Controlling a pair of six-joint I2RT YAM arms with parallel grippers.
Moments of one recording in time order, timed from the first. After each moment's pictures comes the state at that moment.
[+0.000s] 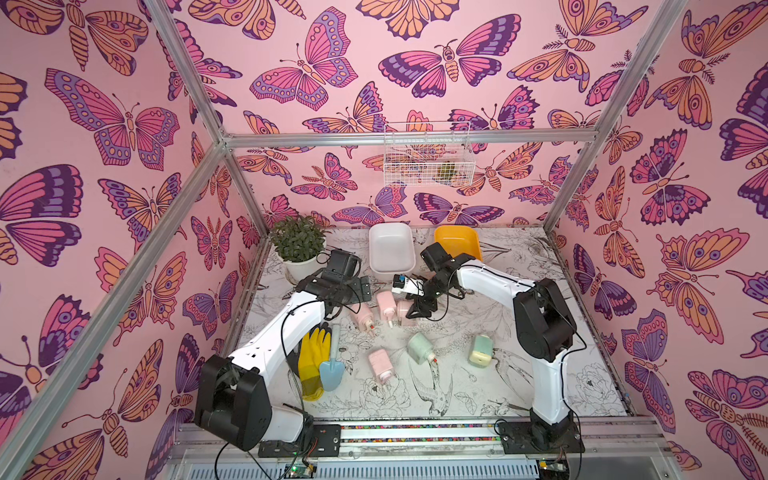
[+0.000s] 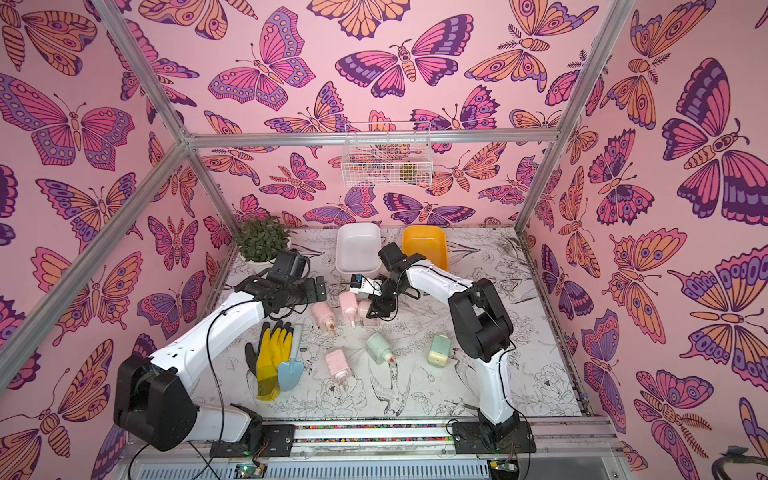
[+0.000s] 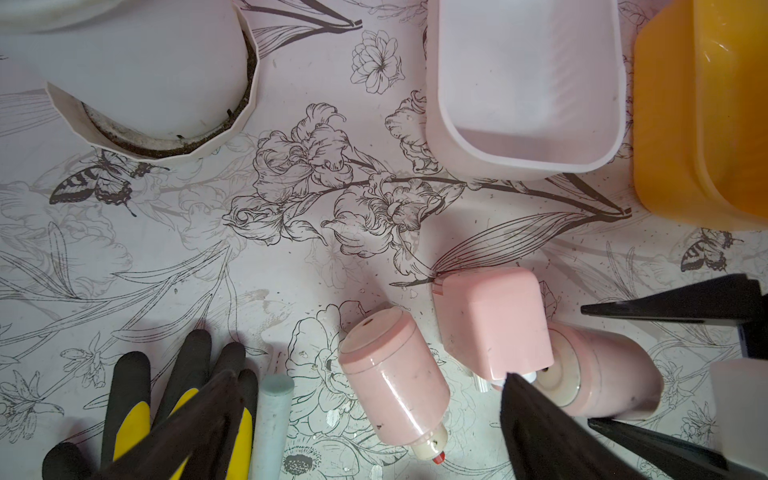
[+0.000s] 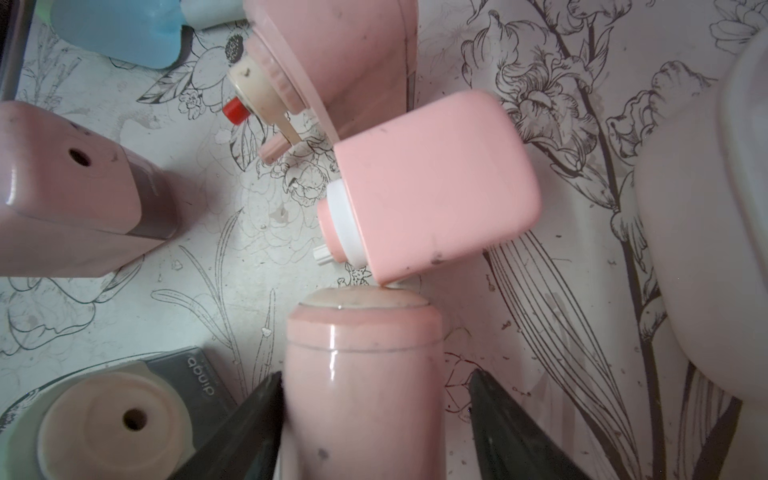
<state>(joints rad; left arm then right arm) -0.39 1.41 1.13 -0.68 -0.16 -0.48 0.64 2.07 1.59 -0.74 -0.56 -0.86</state>
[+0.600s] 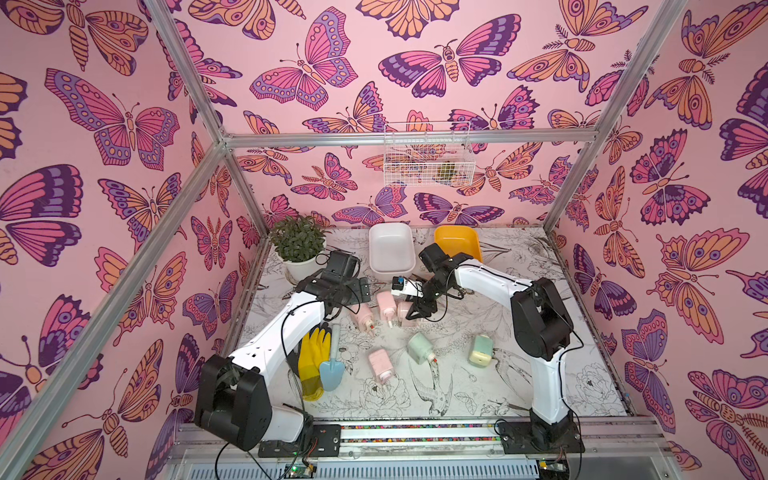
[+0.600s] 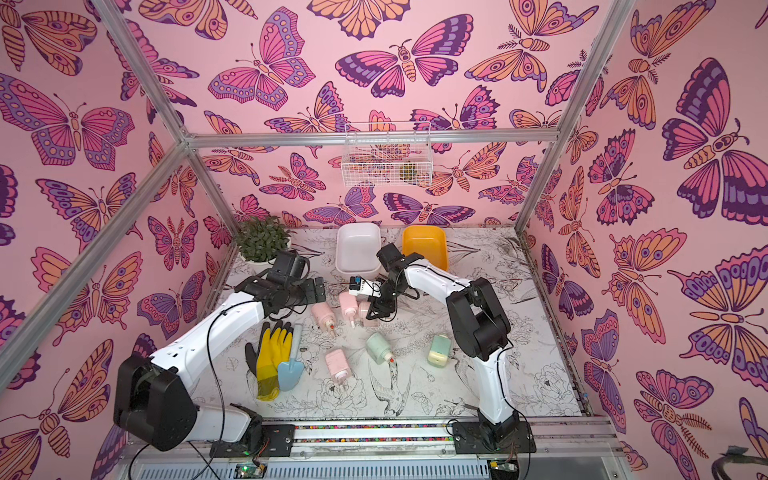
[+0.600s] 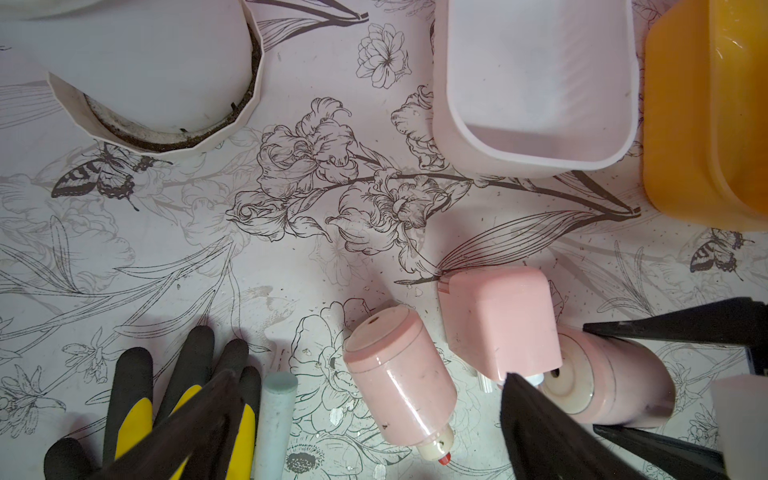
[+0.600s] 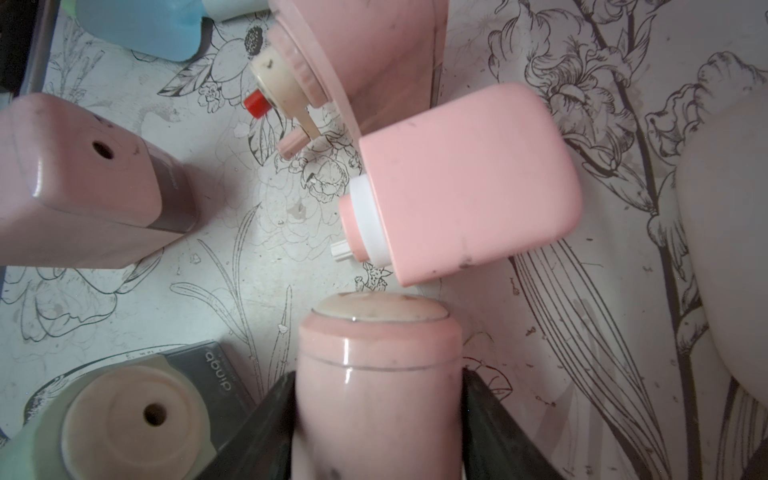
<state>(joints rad) -0.39 1.41 1.12 -0.68 -0.16 -0.48 0.64 2.08 1.61 -0.79 -0.58 -0.89</state>
